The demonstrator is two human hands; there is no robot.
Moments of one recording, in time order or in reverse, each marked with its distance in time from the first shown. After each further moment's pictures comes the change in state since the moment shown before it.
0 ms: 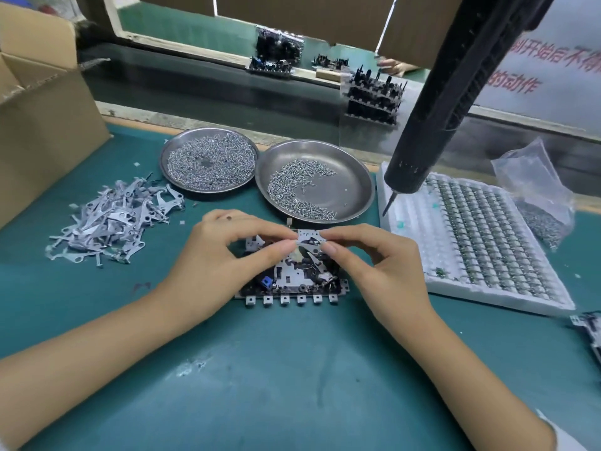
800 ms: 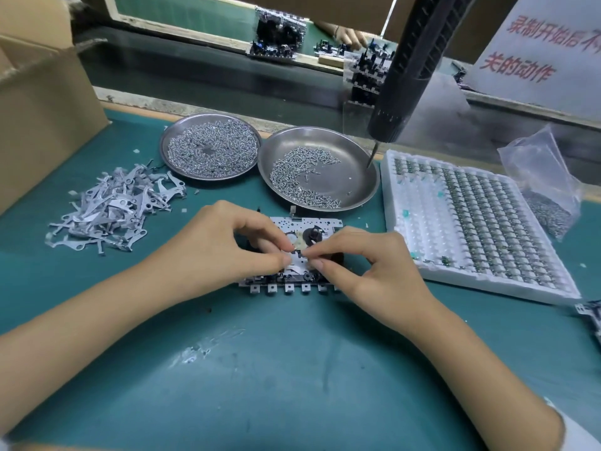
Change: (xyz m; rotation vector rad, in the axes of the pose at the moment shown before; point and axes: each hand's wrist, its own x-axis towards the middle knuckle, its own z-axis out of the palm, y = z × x) left_hand 0.007 0.006 -0.015 -0.099 -0.339 -0.332; right_hand -0.005 -0.006 0.000 -0.228 -0.242 -0.058
